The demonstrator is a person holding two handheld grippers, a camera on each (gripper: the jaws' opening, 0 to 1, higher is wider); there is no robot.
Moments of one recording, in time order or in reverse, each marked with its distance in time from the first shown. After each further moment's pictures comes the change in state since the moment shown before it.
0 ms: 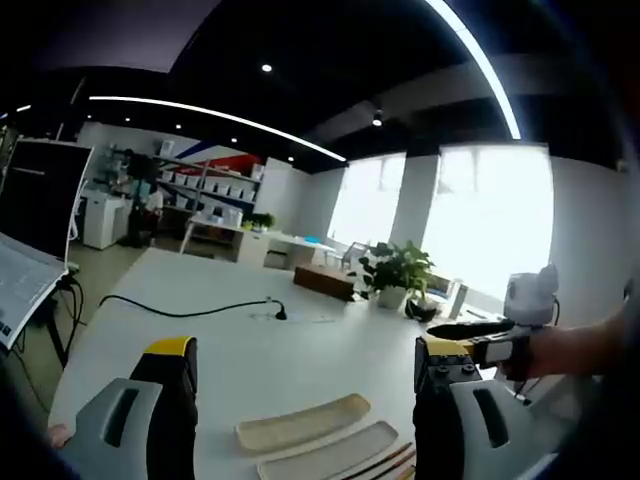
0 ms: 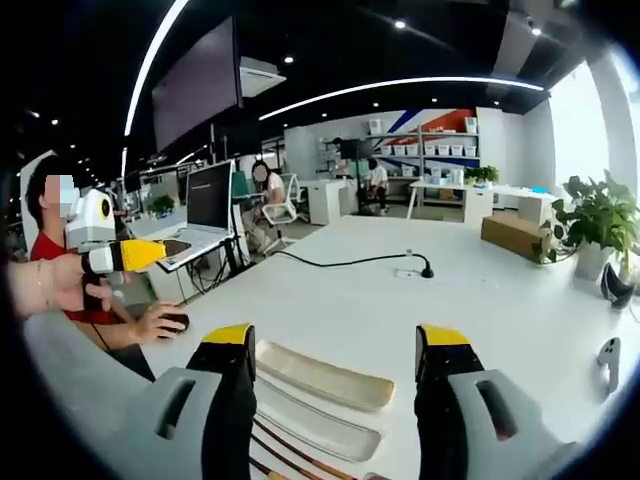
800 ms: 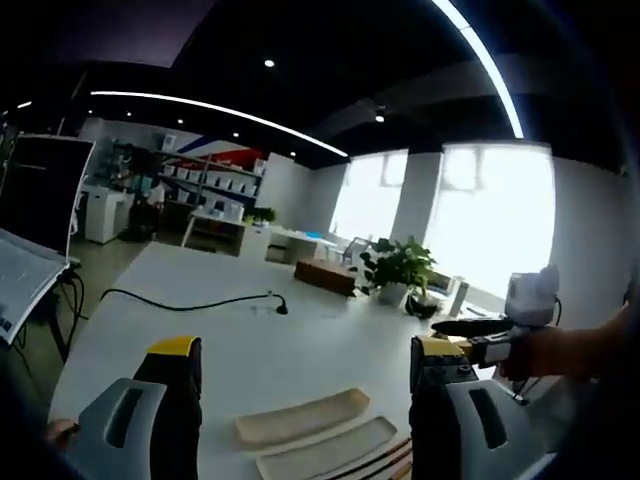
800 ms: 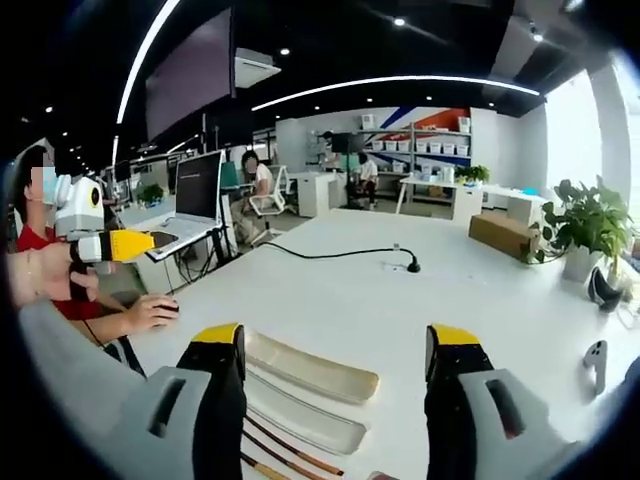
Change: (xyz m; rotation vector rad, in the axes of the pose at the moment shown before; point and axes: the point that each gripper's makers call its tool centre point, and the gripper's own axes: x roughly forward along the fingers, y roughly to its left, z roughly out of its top) left arm -0.001 0.003 -0.007 -0.019 0.039 0.009; right arm -0.001 -0.011 -0.009 -0.027 0.051 -0.054
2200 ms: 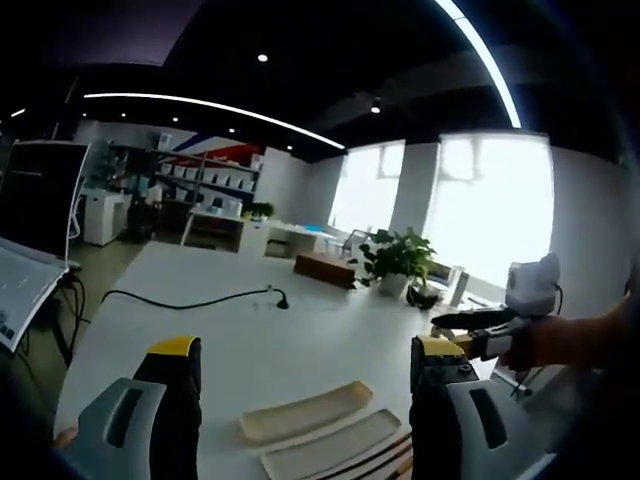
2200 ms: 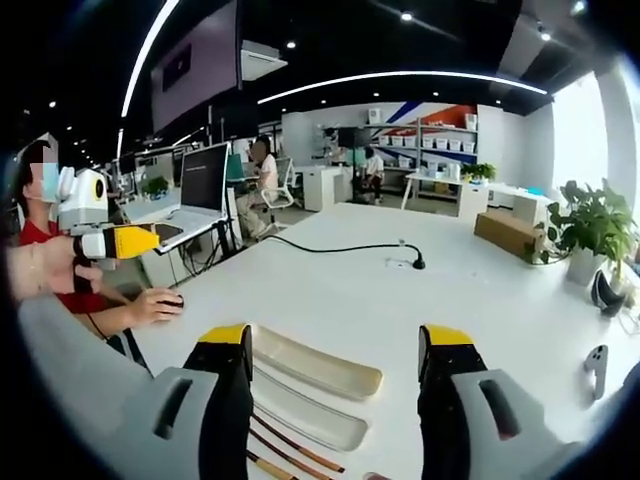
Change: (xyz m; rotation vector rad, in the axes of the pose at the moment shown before) left arm -0.001 -0.002 -0.001 0.041 0.013 -0.002; right arm -0.002 0.006 0.000 -0.020 0.008 0.027
